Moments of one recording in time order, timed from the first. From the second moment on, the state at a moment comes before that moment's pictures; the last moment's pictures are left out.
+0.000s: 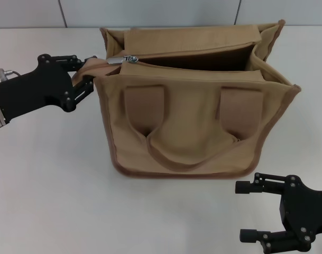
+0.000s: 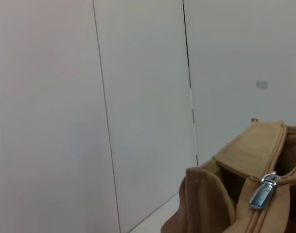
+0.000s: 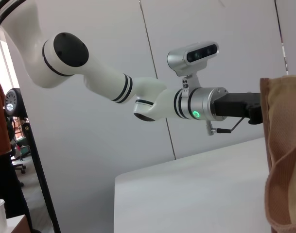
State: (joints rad) left arm -0.56 -2.03 0.44 0.47 1.93 1.58 -0.88; right arm 0.36 2.07 -0.65 -0.52 -2.08 -1.95 0.98
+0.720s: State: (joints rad) left arm -0.58 -2.04 0.44 0.48 1.82 1.80 -0.88; right arm 0.39 2.06 -0.45 -0.52 -2.08 -2.15 1.04
